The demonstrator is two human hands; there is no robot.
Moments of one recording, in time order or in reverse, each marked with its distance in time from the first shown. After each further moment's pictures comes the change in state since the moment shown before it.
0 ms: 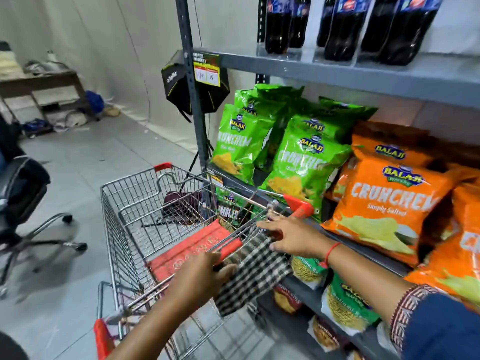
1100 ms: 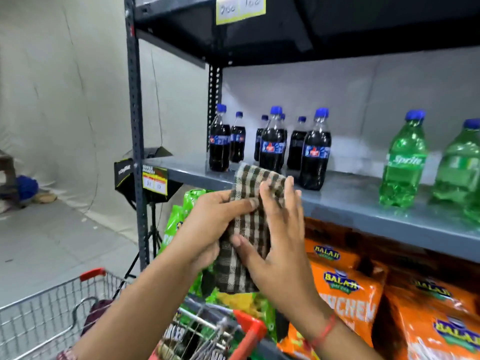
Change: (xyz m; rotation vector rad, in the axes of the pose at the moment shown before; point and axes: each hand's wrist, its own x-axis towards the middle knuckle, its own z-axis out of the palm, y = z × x) left_hand 0.091 0.204 -0.160 -1.232 -0.087 0.561; right_hand -0.043 -0.060 -0.149 0.058 1.172 -0.211
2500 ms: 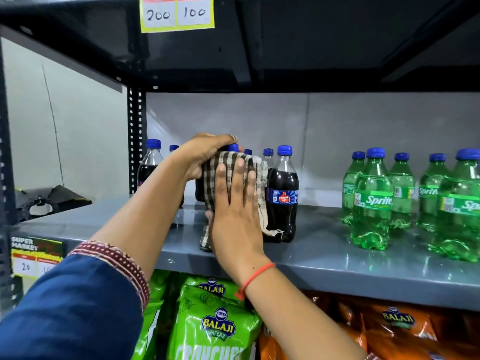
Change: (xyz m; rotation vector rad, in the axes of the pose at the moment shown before) left_hand 0.272 0.057 0.014 0.132 -0.315 -0.028; right_hand 0.160 0.079 0.052 -0.756 0.052 0.170
